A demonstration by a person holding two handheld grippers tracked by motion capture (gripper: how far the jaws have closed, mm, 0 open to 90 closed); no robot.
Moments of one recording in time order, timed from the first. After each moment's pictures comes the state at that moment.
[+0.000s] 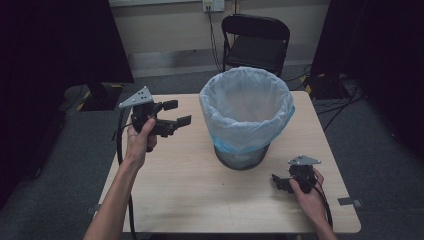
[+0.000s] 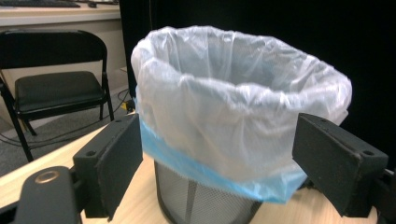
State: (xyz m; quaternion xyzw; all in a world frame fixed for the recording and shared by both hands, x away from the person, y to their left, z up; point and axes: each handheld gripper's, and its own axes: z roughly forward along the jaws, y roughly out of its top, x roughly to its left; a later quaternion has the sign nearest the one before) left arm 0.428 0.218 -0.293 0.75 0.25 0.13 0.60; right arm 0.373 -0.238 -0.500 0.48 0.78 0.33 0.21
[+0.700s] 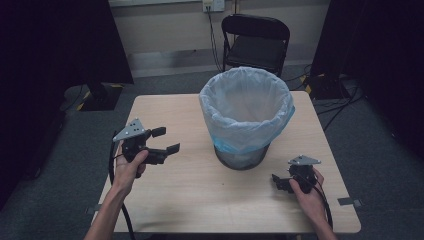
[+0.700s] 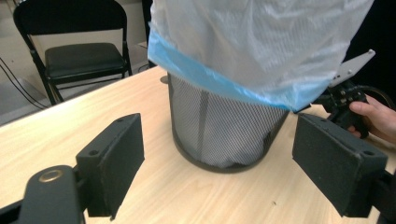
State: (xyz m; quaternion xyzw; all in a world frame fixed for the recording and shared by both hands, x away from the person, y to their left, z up) left arm 0.383 0.248 -0.349 0.77 0.29 0.16 0.55; right arm 0.373 -0.238 -0.500 0.48 0.78 0.33 0.21
